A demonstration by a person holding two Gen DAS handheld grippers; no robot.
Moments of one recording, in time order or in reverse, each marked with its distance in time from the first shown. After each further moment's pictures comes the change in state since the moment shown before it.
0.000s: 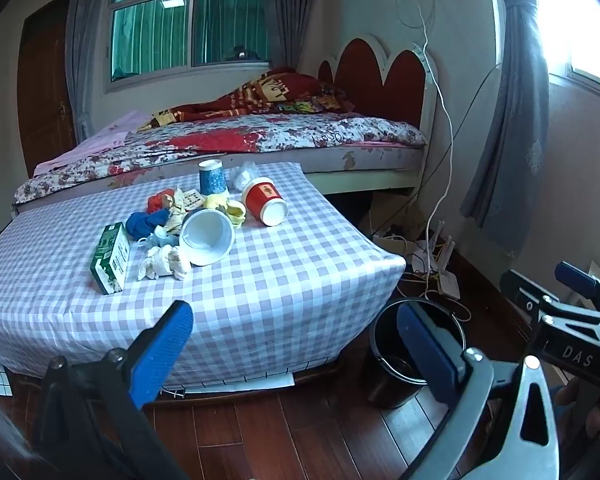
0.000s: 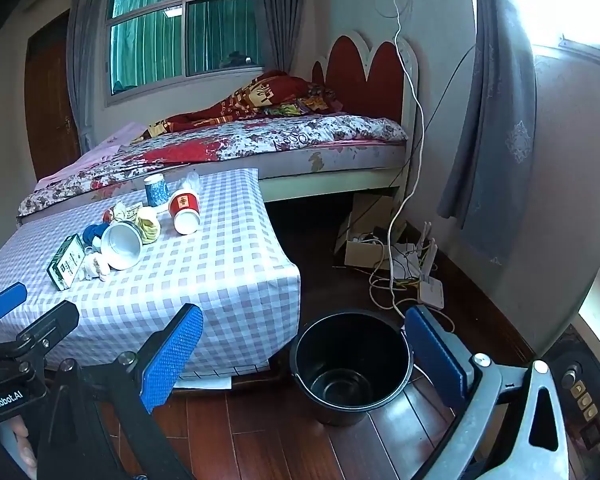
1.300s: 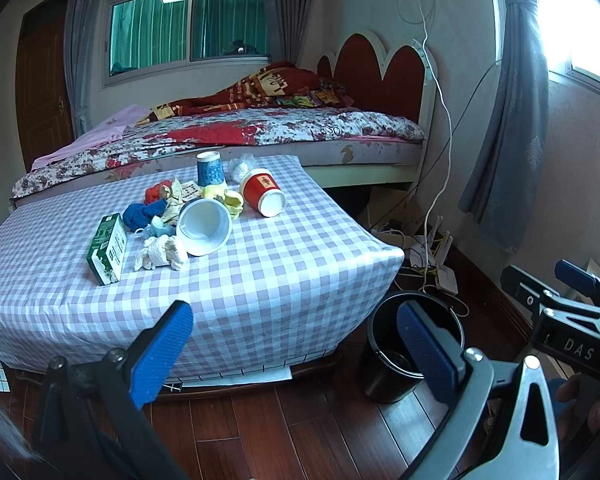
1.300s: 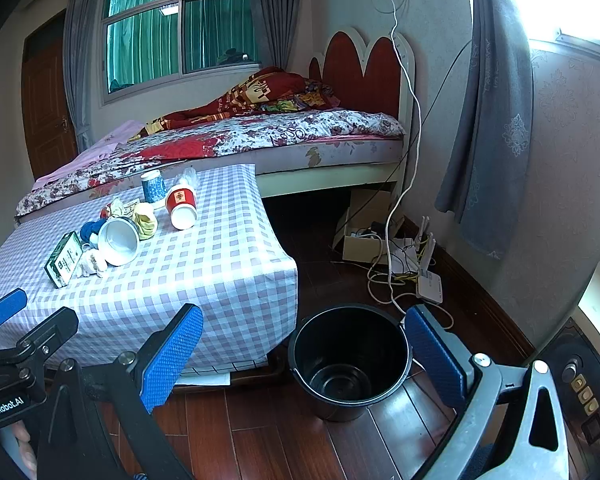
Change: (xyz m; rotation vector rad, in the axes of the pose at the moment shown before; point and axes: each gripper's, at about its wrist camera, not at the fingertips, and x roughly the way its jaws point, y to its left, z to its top) left arm 0.002 0.001 -0.009 -0.002 0.013 -0.007; right arm 0.003 -0.003 -0.006 0.006 0.011 -0.004
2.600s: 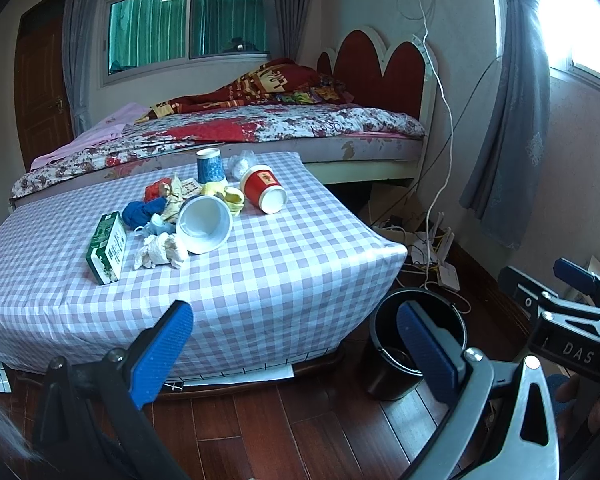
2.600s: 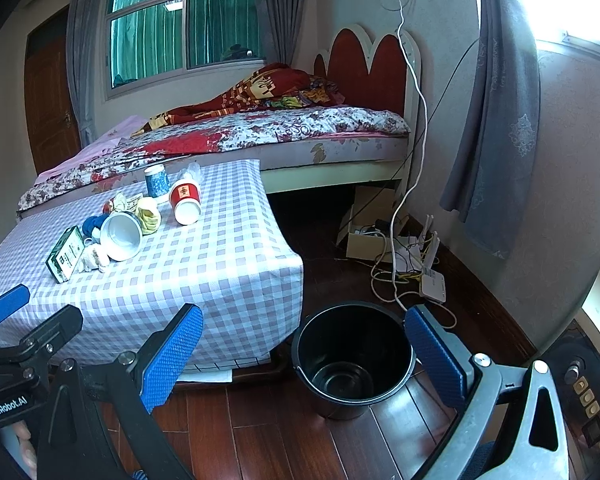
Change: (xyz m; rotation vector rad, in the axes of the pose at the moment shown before) left arm 0.003 -0.003 -0.003 0.002 0.008 0.011; right arm 0.008 0.010 -0.003 -0.014 0.024 0.022
